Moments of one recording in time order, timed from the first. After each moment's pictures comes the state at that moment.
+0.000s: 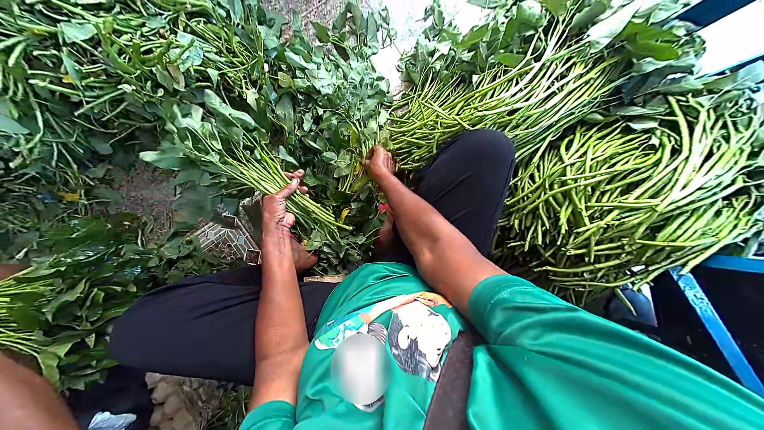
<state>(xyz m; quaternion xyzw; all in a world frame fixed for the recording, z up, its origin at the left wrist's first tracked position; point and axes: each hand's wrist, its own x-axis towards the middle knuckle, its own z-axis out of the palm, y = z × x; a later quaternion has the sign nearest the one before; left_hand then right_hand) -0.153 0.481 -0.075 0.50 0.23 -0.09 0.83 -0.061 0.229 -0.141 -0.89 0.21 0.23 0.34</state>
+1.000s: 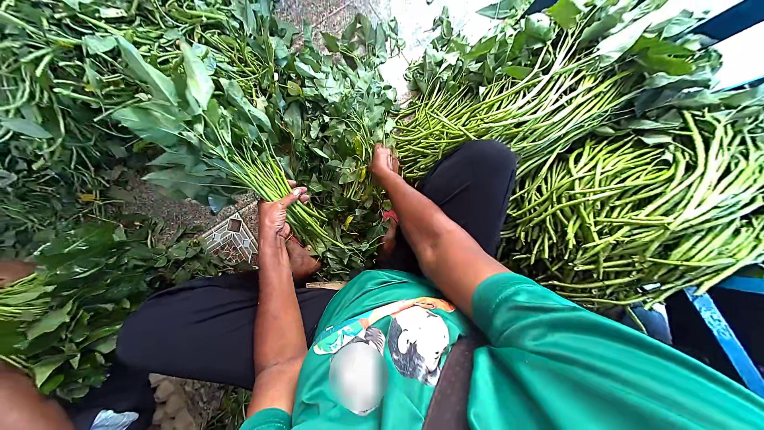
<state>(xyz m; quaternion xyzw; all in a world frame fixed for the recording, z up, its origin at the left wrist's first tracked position) -0.151 0.493 -0.060 0.58 0.24 -0.08 0.77 -0.040 0.236 -0.129 -0.92 0.18 0.26 0.24</state>
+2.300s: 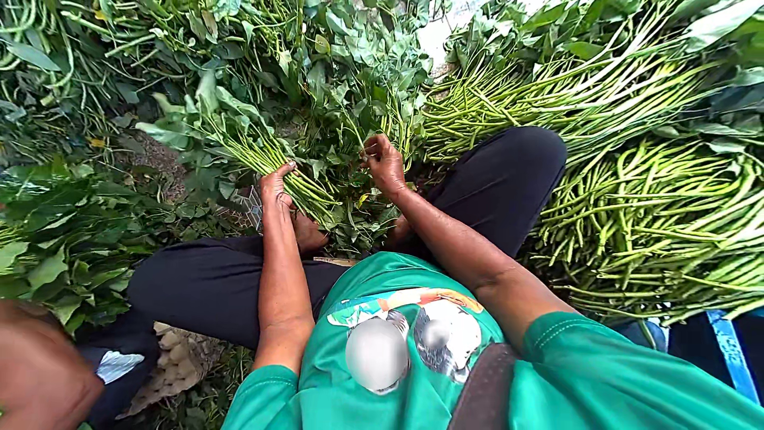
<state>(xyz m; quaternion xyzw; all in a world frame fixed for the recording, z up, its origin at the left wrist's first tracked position) -0.142 0.521 -0.097 0.51 0.42 0.01 0.75 -0.117 0.284 -0.095 -0.83 0.04 0.14 0.55</state>
